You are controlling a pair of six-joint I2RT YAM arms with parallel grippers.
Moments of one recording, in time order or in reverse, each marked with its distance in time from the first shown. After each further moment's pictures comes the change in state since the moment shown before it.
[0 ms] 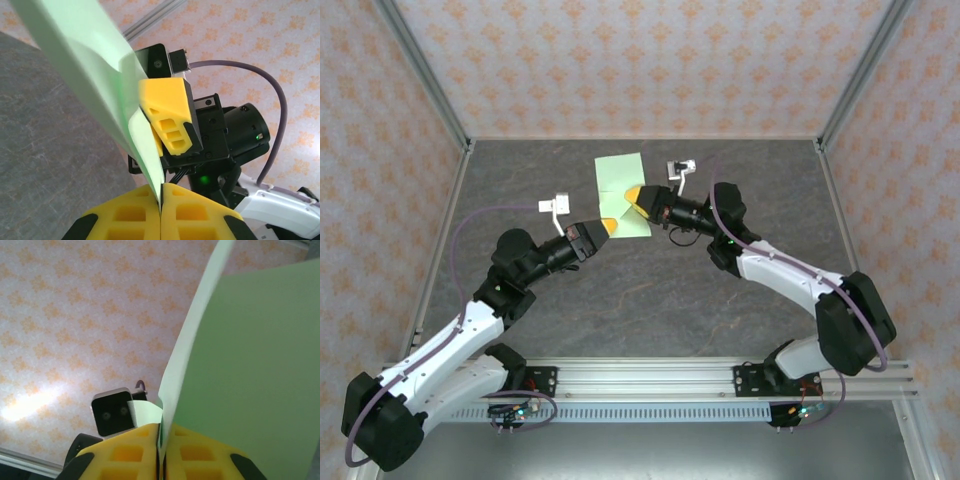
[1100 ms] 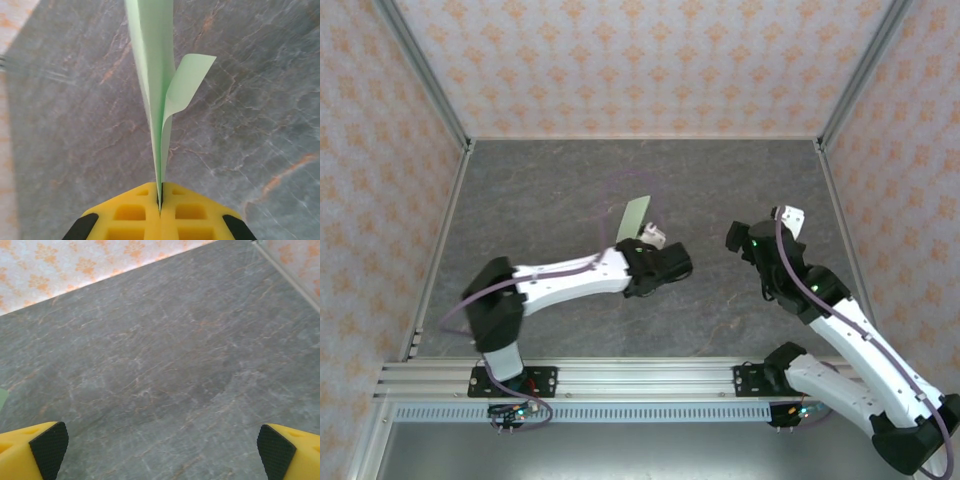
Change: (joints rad) left arm -0.548 0.954 0.856 -1.471 -1.240 0.454; right arm -0.042 -0.629 -0.015 -1.419 1.224 -0.644
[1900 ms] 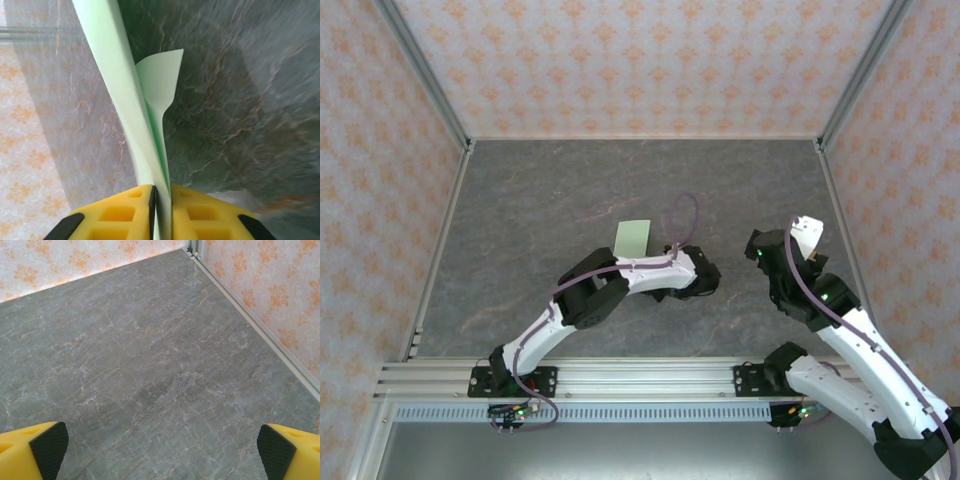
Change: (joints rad) left arm -0.004 0.561 0.432 -0.359 0.061 -0.116; right arm 0.000 -0.050 0.000 -0.156 0.167 0.034
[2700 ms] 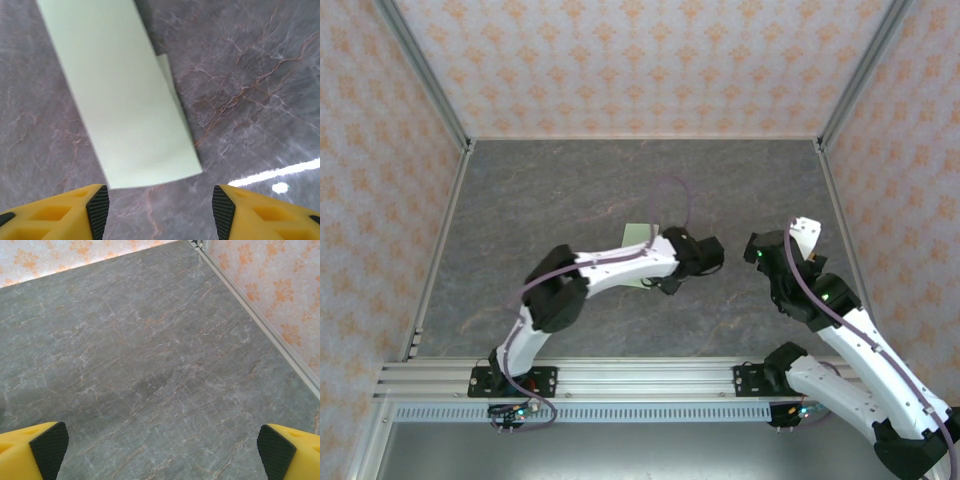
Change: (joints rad) left arm 0.027 -0.304 -0.107 0.218 0.288 0.130; right arm 0.000 0.000 0.006 -0.024 -0.046 -0.016
